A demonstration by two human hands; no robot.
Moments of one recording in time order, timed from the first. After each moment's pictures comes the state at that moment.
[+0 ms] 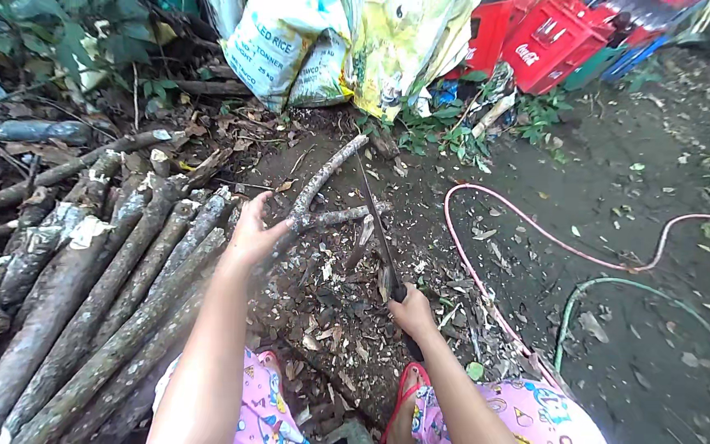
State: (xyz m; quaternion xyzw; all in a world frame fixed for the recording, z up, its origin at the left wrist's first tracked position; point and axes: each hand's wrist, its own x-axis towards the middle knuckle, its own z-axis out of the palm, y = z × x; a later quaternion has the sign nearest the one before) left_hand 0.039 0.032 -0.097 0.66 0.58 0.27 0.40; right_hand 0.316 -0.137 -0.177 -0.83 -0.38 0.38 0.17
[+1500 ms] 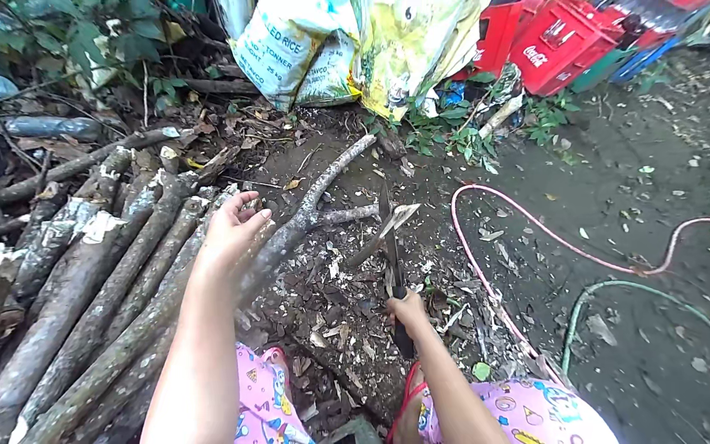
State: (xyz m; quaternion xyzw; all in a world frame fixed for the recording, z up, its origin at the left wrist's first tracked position) left_hand 0.004 0.022 -0.076 0.58 0.60 0.34 0.43; right_hand 0.307 -0.131 -0.248 -0.80 -0.23 0.46 0.31
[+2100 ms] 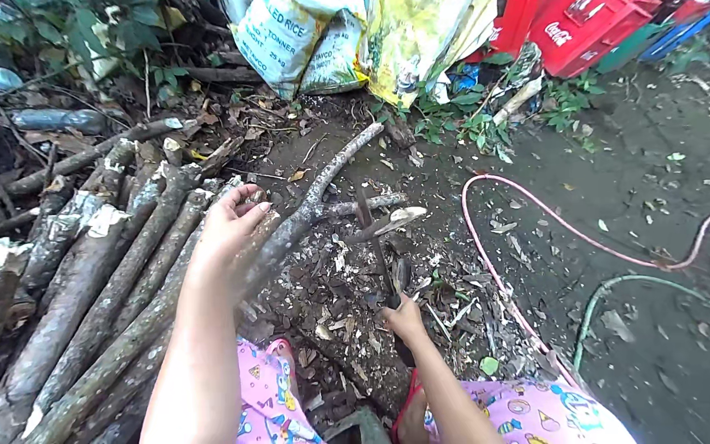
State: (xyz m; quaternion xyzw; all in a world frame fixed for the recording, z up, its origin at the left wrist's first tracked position) left_hand -0.005 0.027 -0.083 0.59 0.59 0.34 0.43; right_hand 0.286 -0.147 -0.260 -0.81 -0.32 0.45 0.21
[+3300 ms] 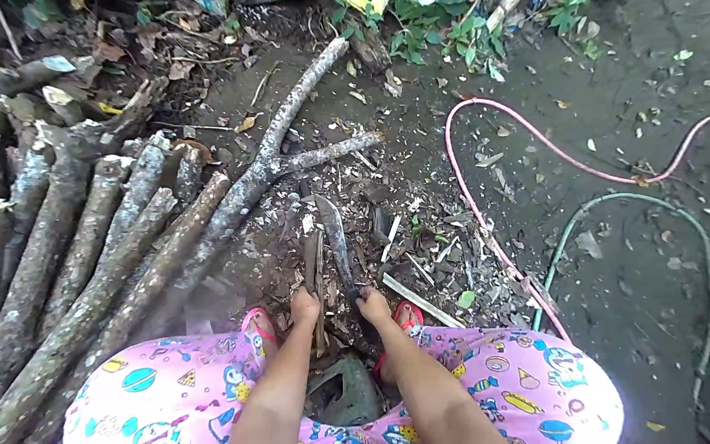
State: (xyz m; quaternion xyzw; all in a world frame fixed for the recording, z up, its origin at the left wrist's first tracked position) left_hand 0.130 -0.138 -0.378 0.48 0.74 -0.17 0.45; right_hand 0.298 -0.209 -0.388 -0.80 -0.32 0.51 -0.01
